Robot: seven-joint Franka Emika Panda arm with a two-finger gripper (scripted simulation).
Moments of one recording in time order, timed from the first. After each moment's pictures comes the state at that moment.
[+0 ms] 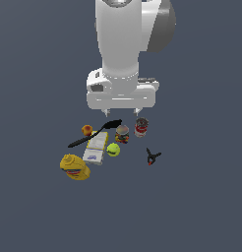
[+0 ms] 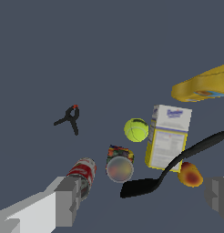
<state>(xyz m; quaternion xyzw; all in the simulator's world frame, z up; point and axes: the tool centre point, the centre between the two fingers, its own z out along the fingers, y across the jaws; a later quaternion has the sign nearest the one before) -0.003 0.003 0.292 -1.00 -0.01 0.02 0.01</state>
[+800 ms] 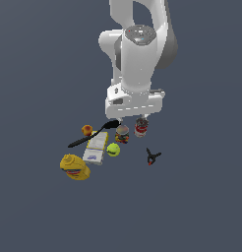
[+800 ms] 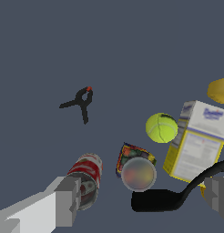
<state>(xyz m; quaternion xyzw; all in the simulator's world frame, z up) -0.032 0.045 0.229 -1.00 -0.08 0.01 0.01</state>
